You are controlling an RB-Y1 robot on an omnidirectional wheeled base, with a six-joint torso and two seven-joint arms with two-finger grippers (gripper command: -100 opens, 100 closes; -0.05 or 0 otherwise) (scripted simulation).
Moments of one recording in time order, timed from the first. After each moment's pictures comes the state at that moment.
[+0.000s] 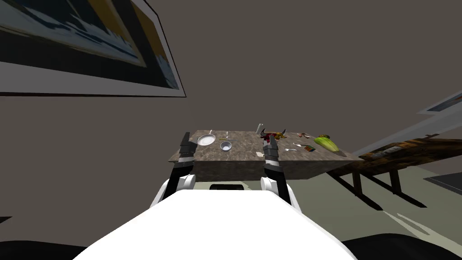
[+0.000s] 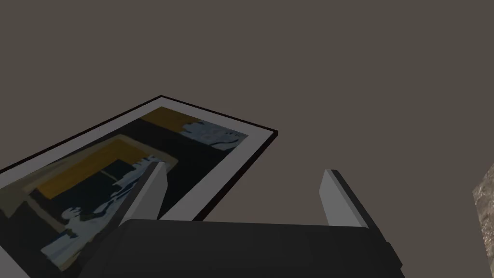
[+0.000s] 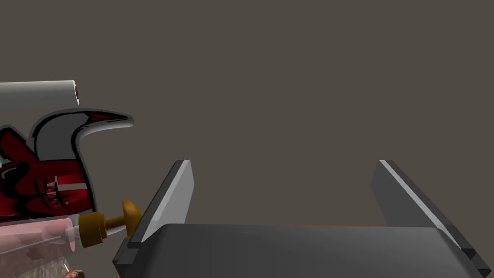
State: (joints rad) left arm 0.50 -0.03 -0.03 -2.21 -0.10 -0.37 0.10; right arm 0.53 0.04 -0.01 -2.26 0.08 -0.35 0.06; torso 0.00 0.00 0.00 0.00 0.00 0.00
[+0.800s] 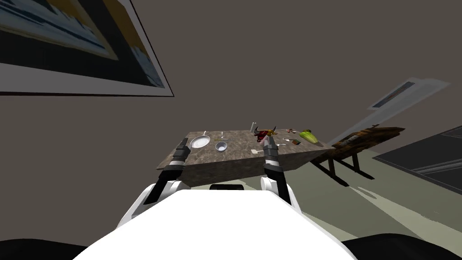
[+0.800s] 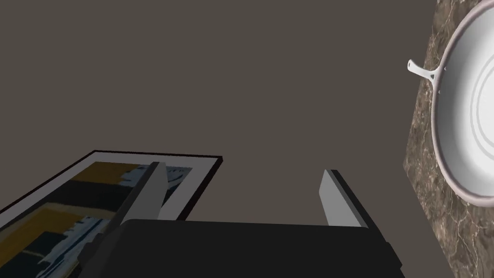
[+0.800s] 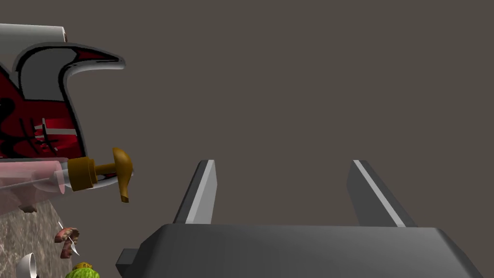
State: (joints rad) left arm 0.55 0.18 0.09 -2.16 -0.05 -0.21 0.11; right arm 0.53 0.04 -0.01 -2.26 0.08 -0.35 0.06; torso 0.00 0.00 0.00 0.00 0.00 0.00
